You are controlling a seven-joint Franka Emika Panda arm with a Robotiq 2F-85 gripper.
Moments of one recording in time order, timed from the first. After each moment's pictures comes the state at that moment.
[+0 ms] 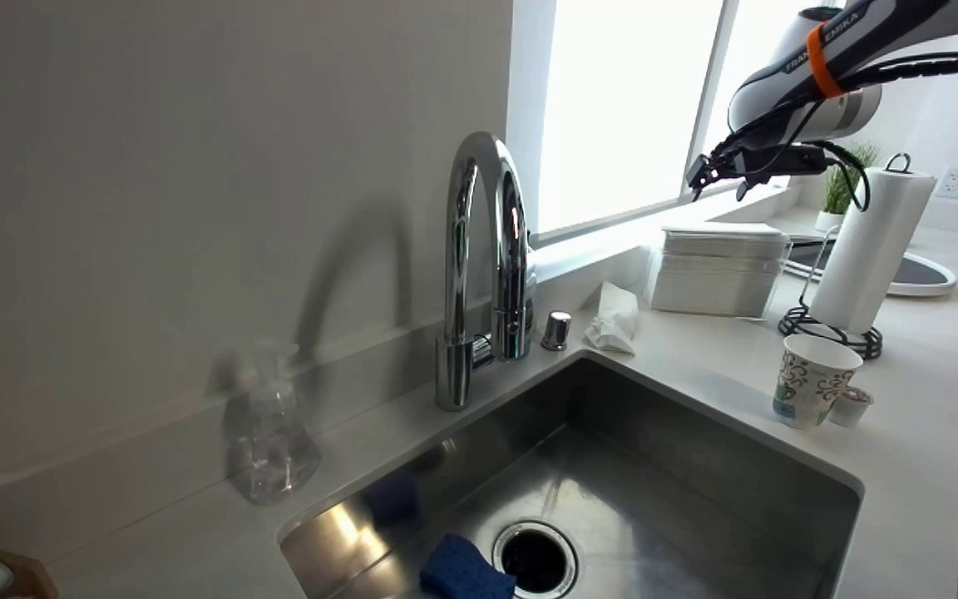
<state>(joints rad) -0.28 0.56 -0.24 -1.60 -0.01 2.73 0.10</state>
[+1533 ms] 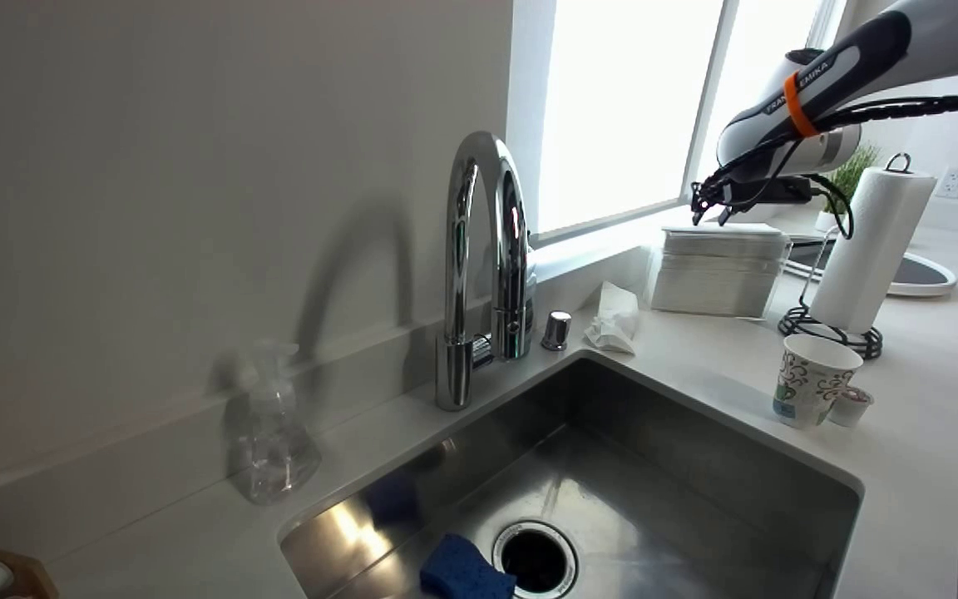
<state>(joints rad) -0.30 0.68 -0.24 -1.54 0.02 2.81 0.14</state>
